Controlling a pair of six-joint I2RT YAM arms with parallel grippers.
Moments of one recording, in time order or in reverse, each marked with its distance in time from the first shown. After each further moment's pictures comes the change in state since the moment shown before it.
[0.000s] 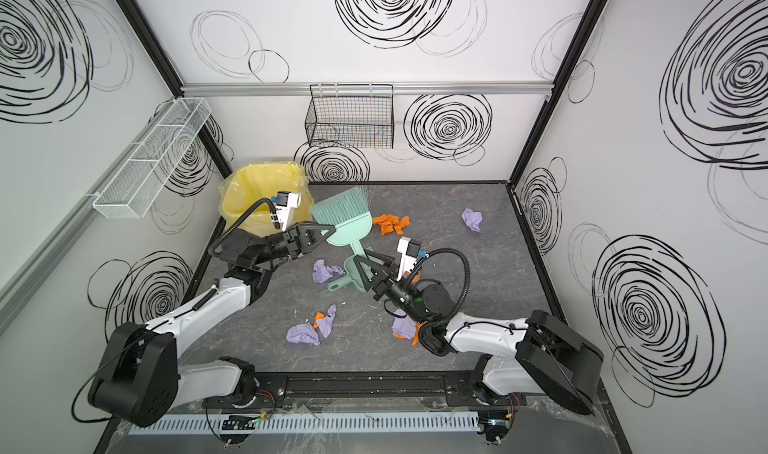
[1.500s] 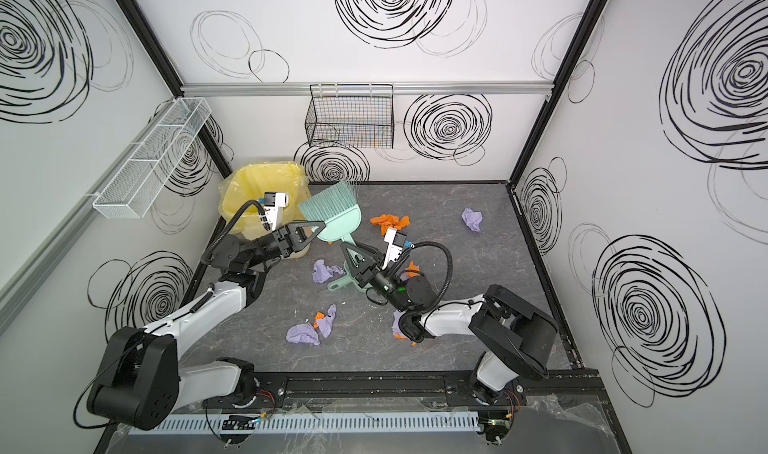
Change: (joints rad) left arm 0.066 -0.019 -0.047 0.082 -0.034 -0.088; right arm 0.000 0.265 0.149 0.234 0.003 0.093
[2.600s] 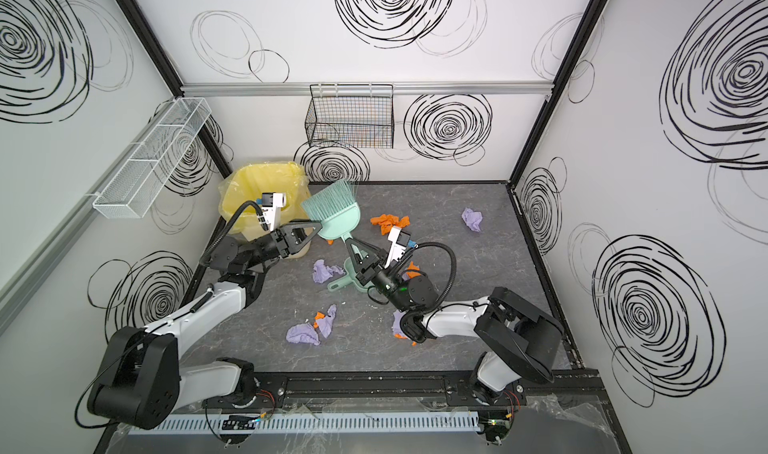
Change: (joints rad) left arm 0.015 0.003 -0.011 0.036 0.006 -0.002; right arm -0.008 -0.049 -0.010 -0.044 0.063 -0.027
